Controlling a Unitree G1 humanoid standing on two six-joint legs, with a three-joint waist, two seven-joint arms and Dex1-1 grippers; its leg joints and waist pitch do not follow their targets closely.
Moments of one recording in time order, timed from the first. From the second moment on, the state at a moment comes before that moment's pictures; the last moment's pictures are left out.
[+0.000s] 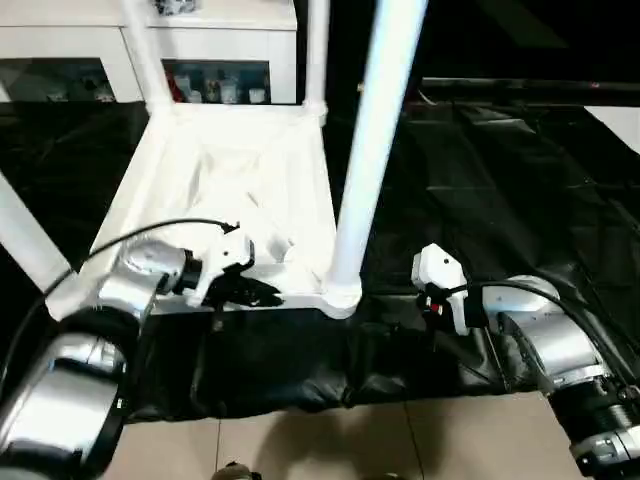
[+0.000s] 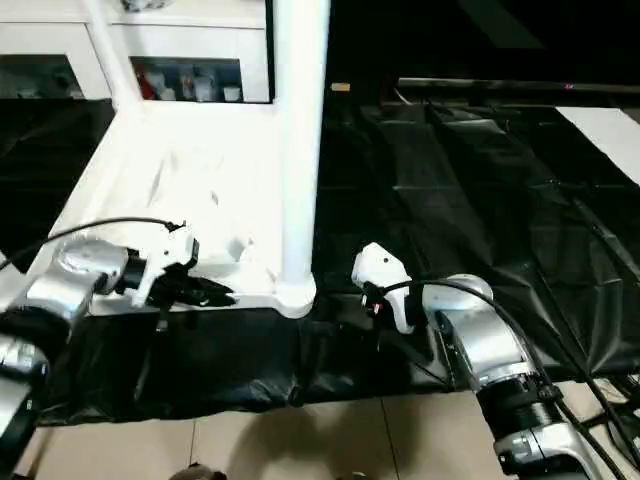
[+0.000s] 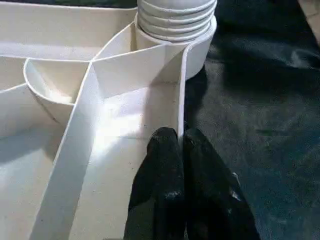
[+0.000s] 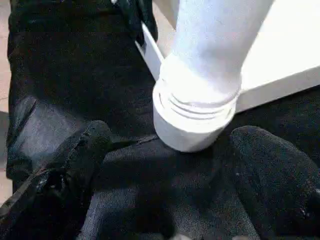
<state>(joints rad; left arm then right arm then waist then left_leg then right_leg) -0.69 0.47 -0.25 0.89 -0.01 -0.15 -1.33 -0.40 -0.43 0.21 0.31 0.08 0.16 1.13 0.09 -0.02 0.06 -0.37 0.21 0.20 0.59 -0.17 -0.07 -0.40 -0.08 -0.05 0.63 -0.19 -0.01</state>
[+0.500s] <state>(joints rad) -0.58 0.43 -0.25 0.65 0.00 -0.04 -1.26 -0.40 -0.41 0.16 0.33 0.08 0.14 1.01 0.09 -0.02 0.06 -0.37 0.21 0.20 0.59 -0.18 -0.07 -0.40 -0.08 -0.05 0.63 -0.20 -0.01</state>
